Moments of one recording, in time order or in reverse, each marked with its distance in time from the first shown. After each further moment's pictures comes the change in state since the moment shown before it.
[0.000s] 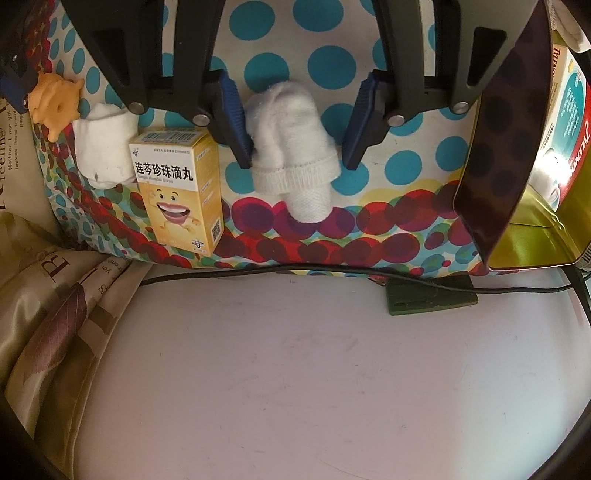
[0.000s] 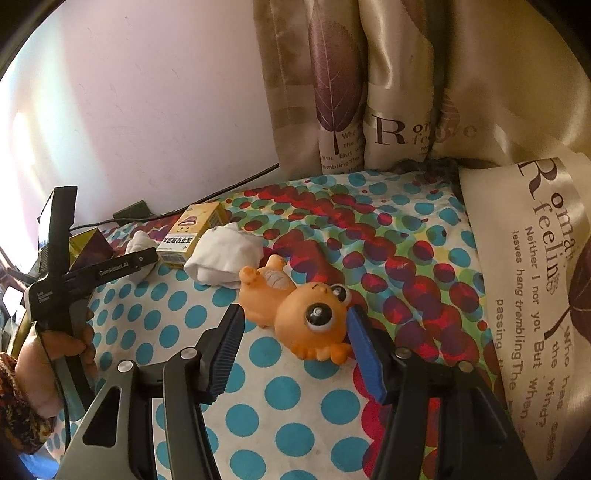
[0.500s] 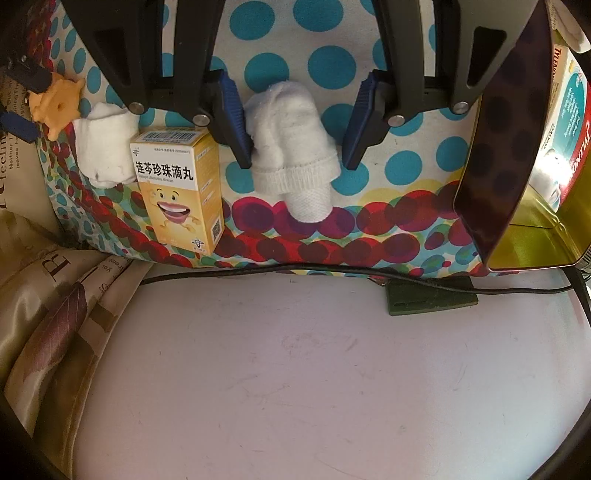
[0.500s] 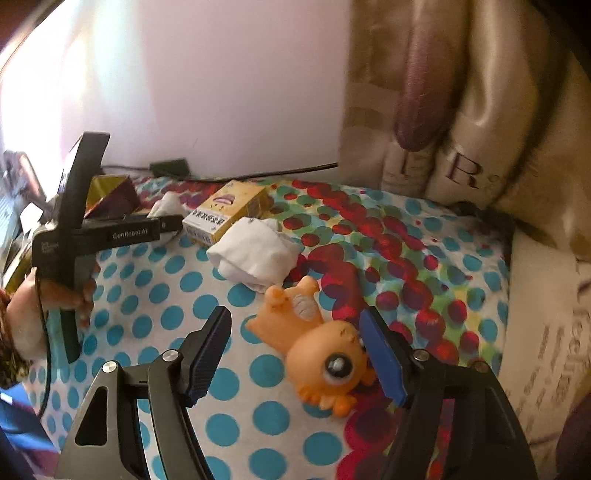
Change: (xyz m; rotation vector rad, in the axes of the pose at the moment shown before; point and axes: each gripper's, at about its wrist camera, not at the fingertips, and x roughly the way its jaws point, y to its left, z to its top) left arm -0.001 0.000 0.001 -0.005 -0.001 -0.006; right arm 0.024 0.014 0.025 -0.308 0.078 0.123
